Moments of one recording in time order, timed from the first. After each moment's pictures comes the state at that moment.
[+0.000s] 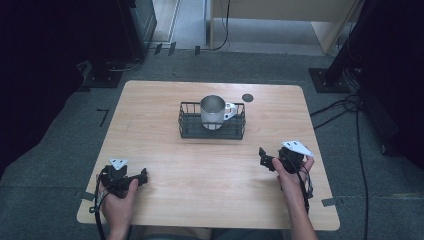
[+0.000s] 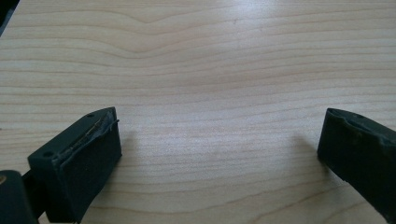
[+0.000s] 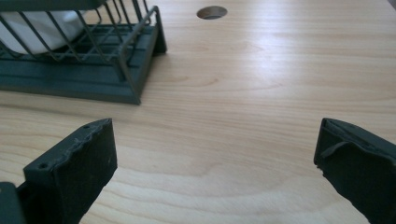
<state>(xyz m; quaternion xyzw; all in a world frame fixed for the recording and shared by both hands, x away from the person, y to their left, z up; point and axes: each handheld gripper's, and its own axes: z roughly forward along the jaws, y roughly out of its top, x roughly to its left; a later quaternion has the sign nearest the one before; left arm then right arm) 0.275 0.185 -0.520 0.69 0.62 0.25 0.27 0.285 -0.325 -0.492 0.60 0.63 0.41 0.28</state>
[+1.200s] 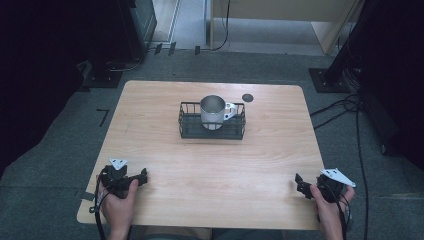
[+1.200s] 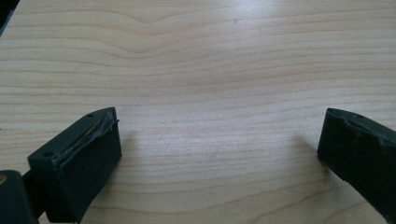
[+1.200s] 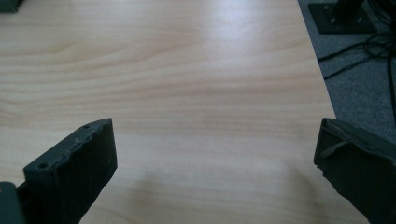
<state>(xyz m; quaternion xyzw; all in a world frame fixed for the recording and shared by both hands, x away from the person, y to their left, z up) 0.275 0.184 -0.520 0.69 0.62 0.25 0.27 0.206 -0.424 -0.526 0.66 0.61 0.34 0.28</state>
